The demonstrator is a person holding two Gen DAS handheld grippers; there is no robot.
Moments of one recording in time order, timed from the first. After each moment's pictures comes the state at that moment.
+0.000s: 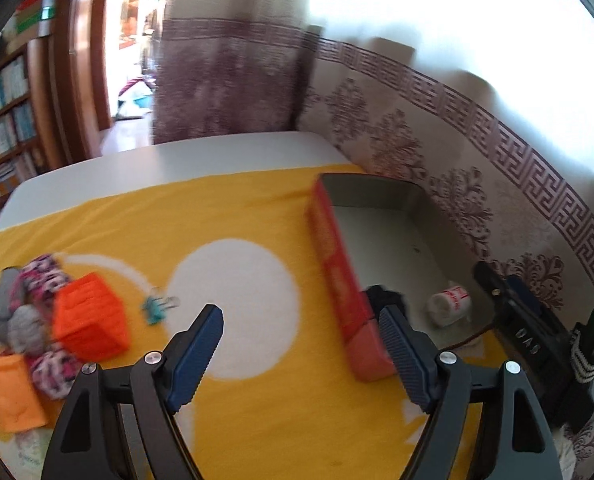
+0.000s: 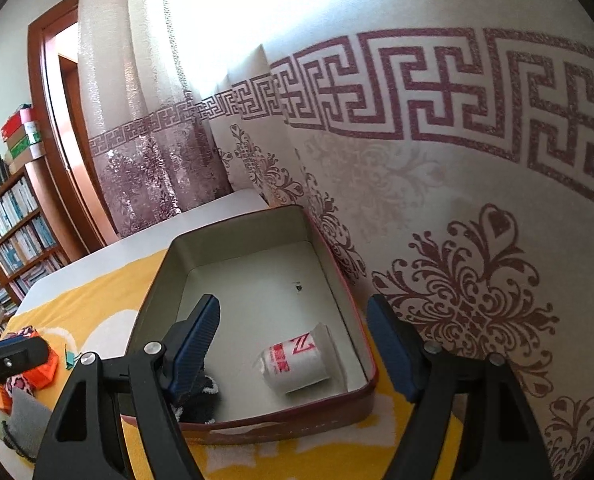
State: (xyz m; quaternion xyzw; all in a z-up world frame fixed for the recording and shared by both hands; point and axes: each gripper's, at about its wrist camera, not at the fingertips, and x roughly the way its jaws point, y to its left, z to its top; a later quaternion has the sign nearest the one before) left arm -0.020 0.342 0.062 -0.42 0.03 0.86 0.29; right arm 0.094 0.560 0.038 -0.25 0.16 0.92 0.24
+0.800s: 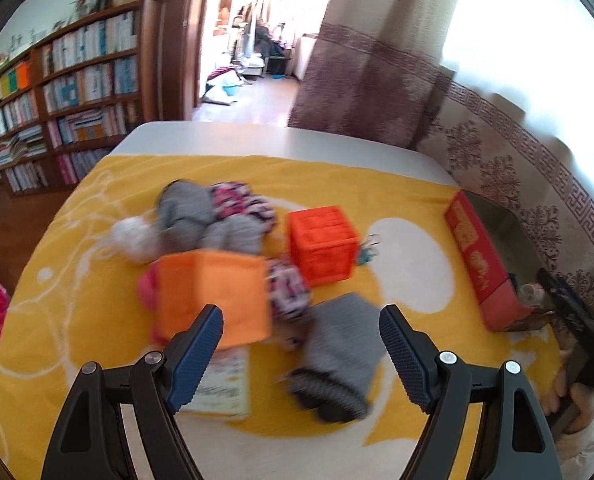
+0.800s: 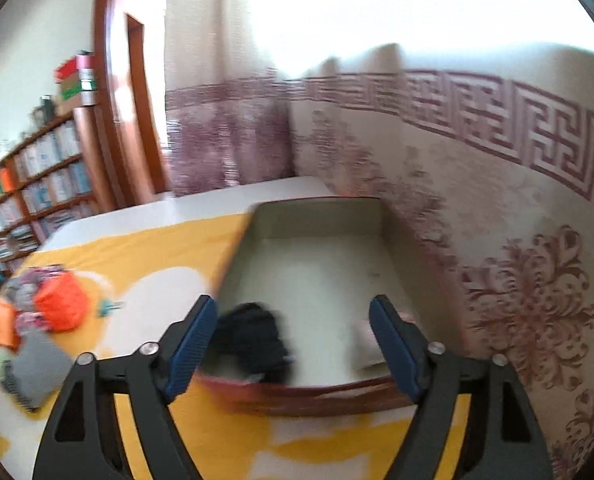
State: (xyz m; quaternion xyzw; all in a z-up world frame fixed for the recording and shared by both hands) left arm -0.002 0.146 0.042 -0.43 -0.04 0.89 0.17; right arm 0.081 0.488 0.044 -0.28 0.08 0.95 0.13
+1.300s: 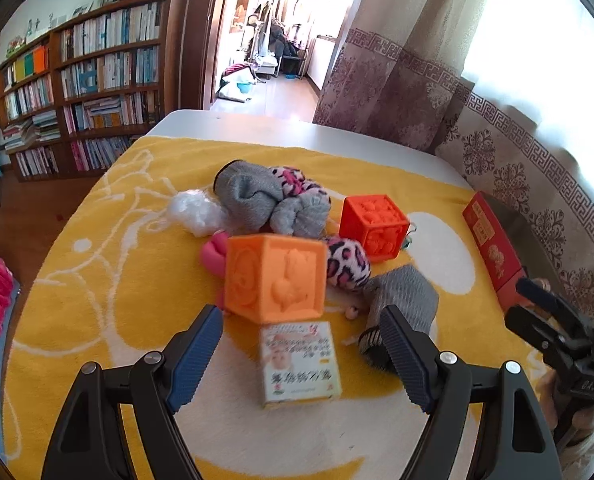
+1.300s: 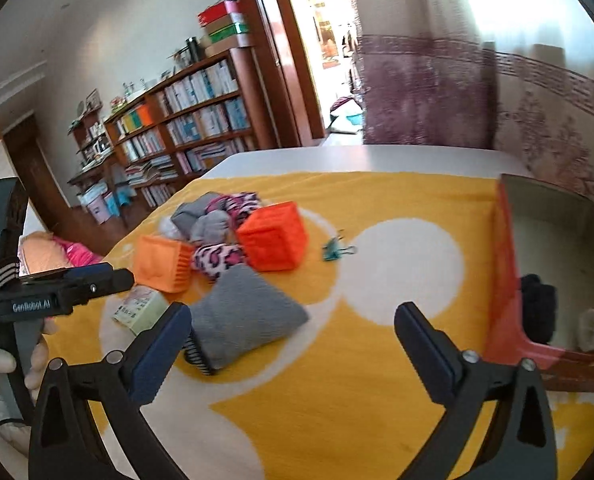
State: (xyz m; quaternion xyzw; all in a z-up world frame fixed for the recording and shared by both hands) left arm 0.019 0.095 0.035 -0.43 -0.05 0.89 0.16; right arm 0.055 0.357 0.037 -0.35 0.07 0.93 -0.13
